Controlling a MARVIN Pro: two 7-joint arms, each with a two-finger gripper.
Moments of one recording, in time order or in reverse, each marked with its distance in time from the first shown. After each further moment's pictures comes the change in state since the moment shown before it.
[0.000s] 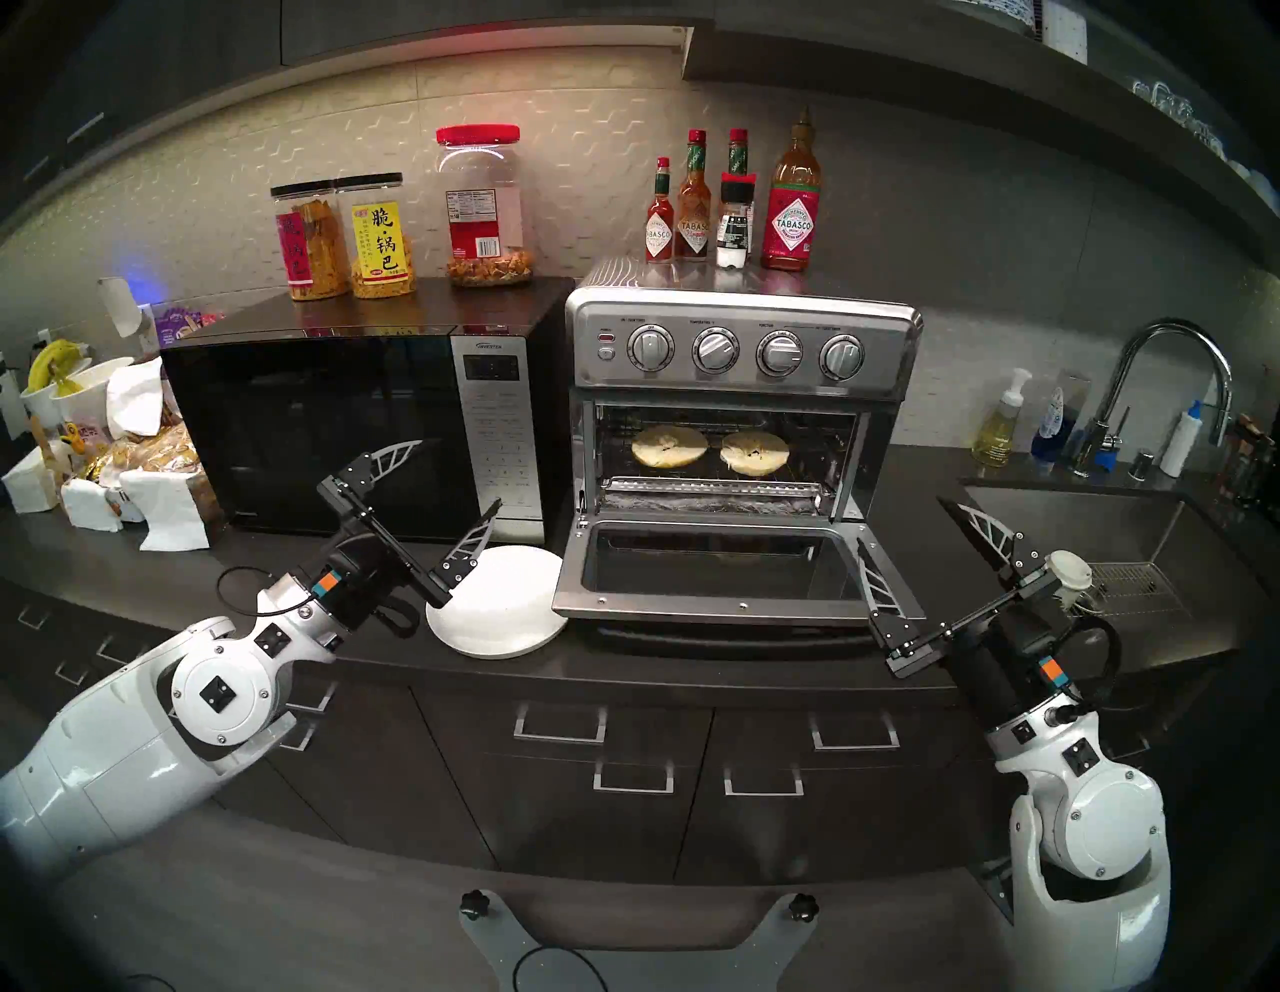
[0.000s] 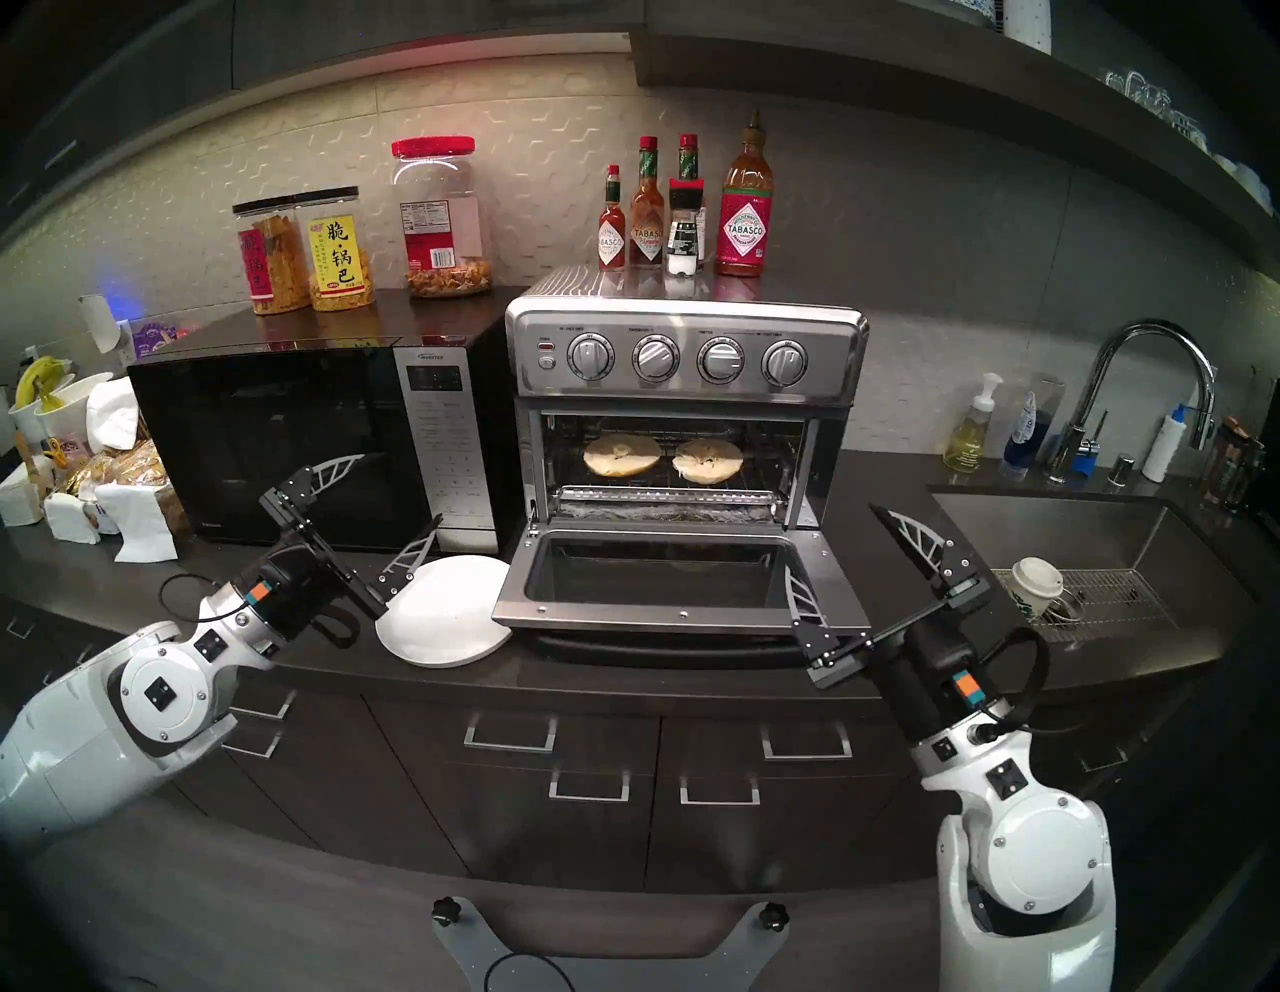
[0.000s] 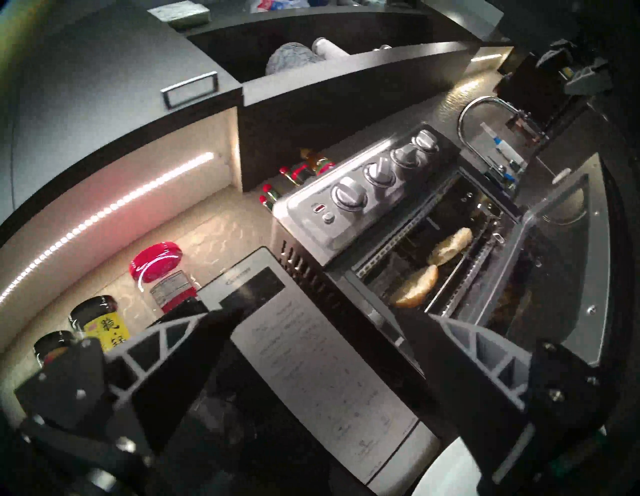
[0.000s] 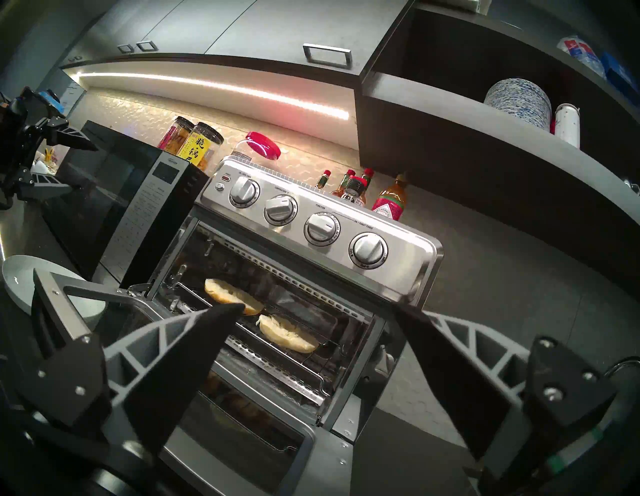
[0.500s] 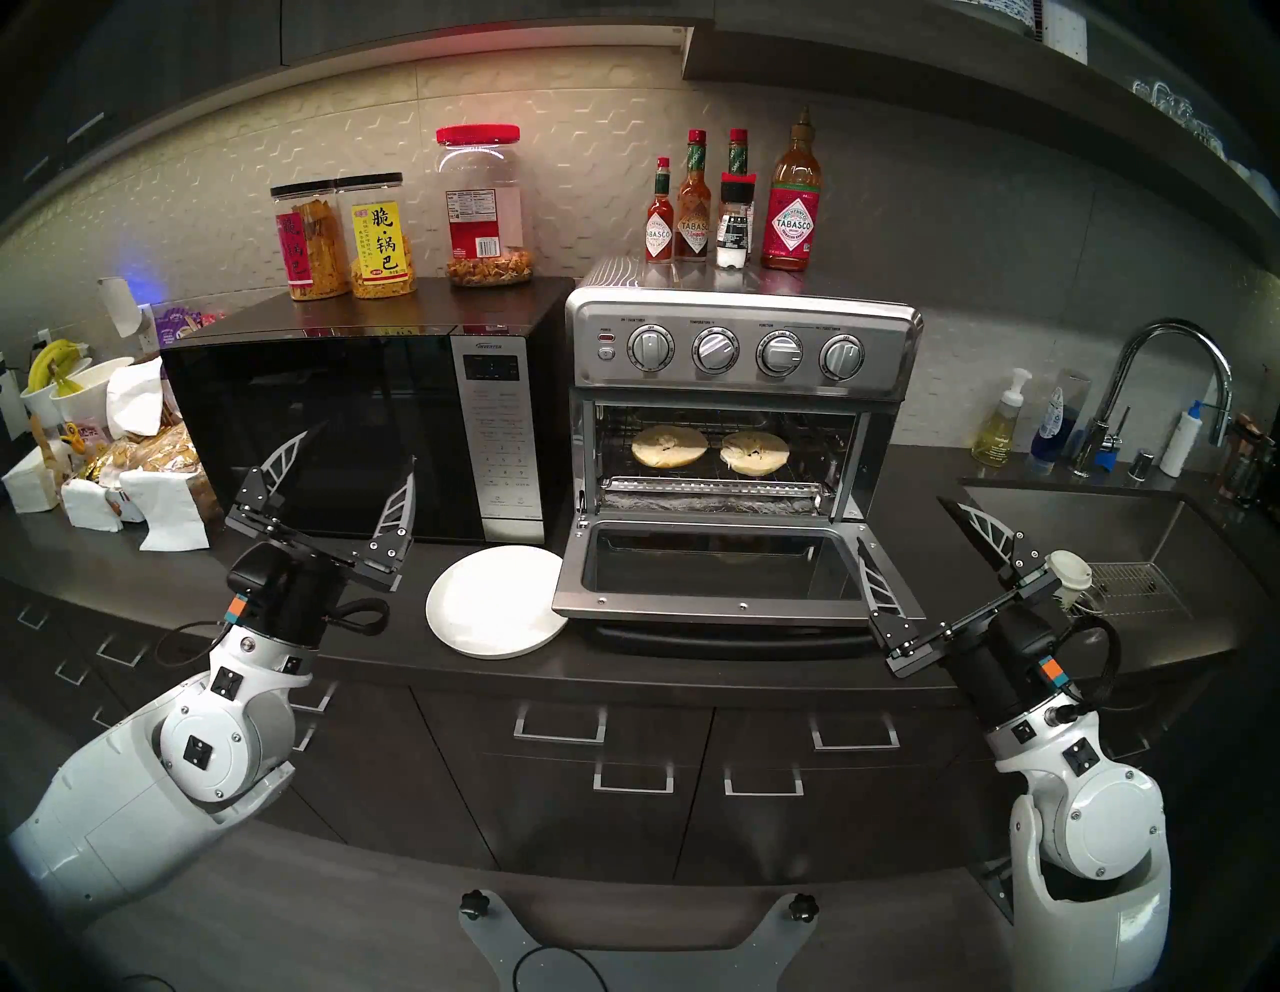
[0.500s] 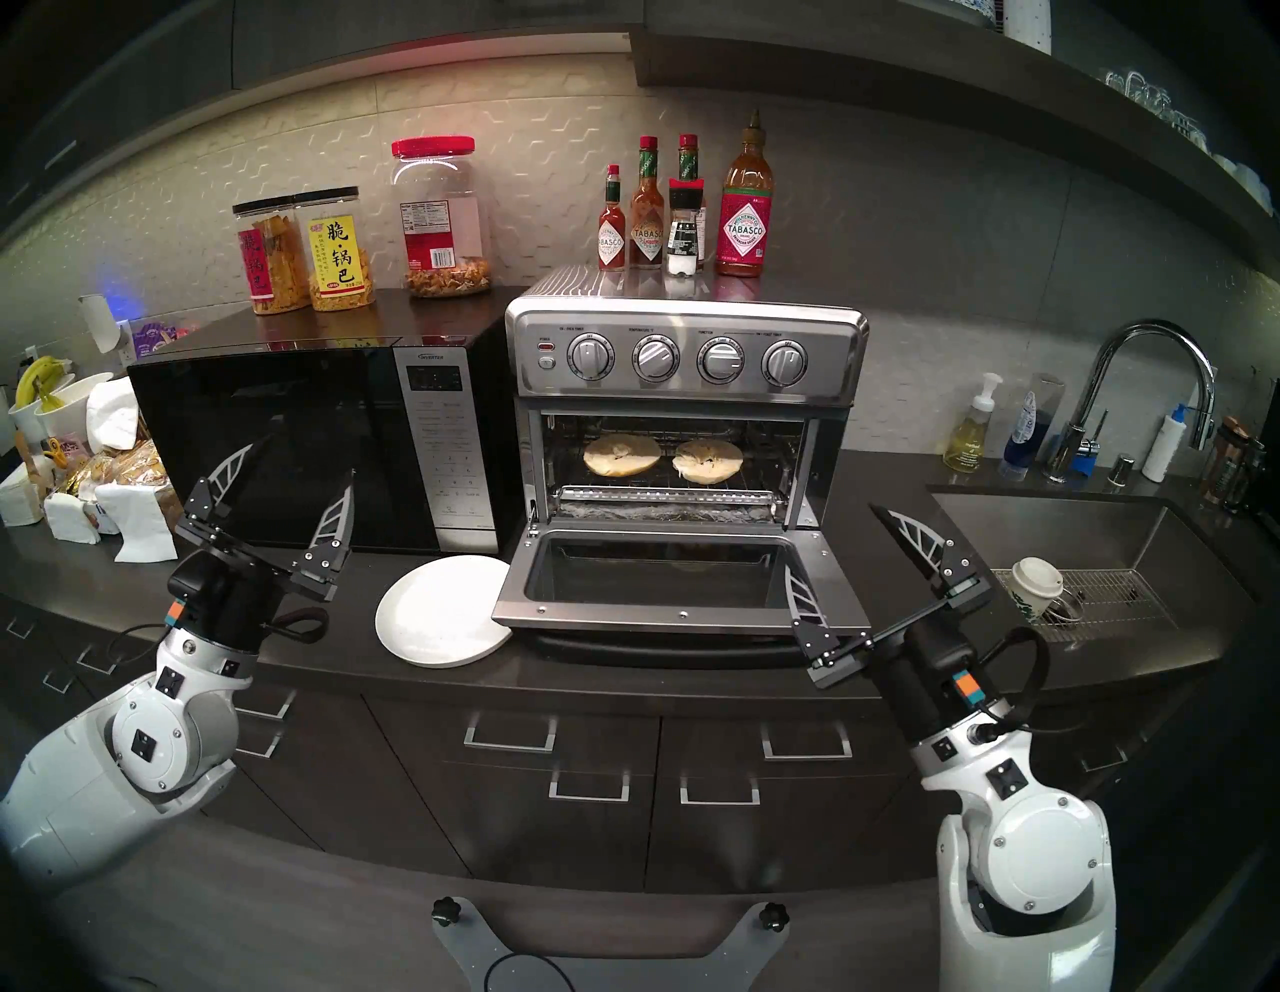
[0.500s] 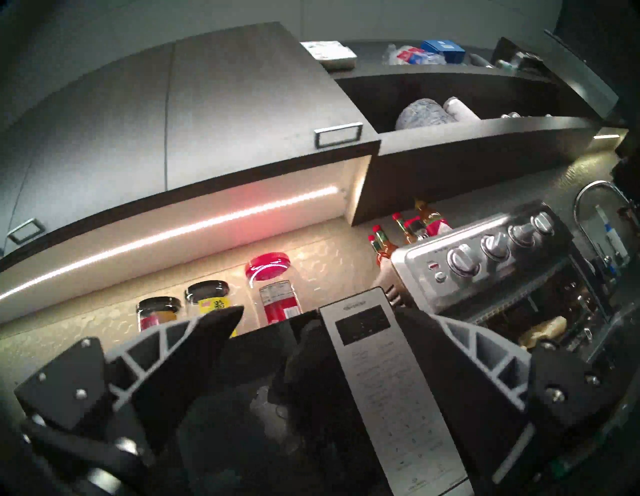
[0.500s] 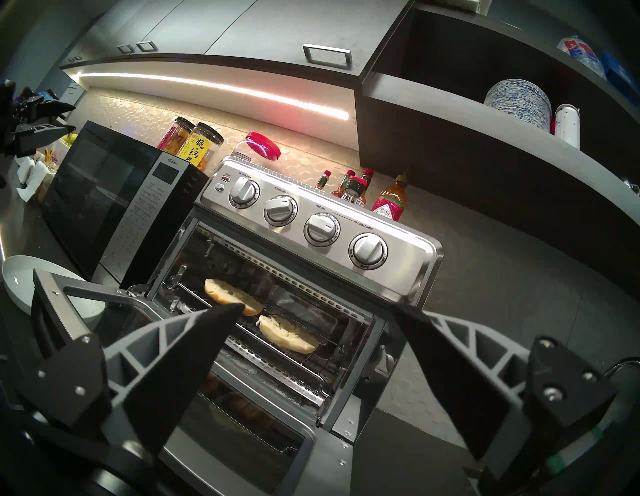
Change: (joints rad) left arm 0.195 -0.098 -0.123 -0.039 -0.041 -0.244 0.261; right arm 0.000 0.000 0.000 -0.002 0.000 0.000 0.000
